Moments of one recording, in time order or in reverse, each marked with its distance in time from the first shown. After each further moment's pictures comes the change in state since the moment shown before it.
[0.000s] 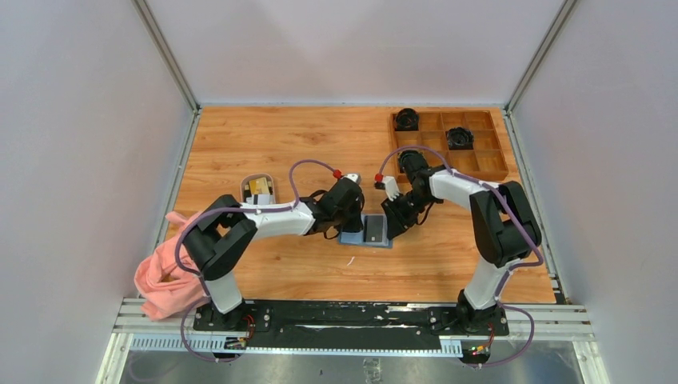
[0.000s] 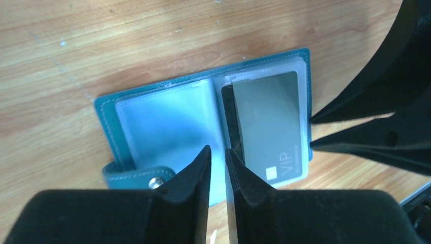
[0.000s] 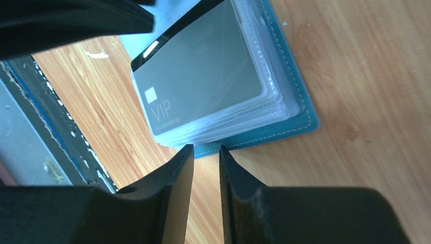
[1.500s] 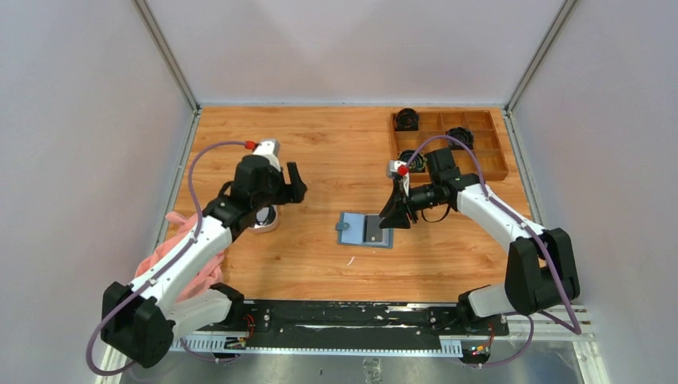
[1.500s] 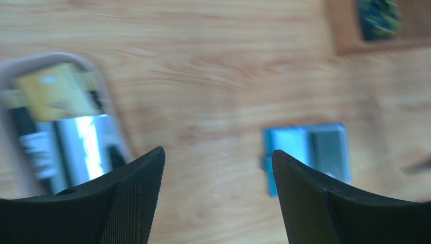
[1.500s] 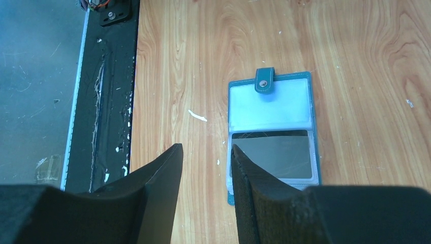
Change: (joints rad) left arm 0.369 -0.735 -0.220 -0.197 -0.002 0.275; right arm -0.050 -0.379 -0.119 0.140 -0.455 -0.263
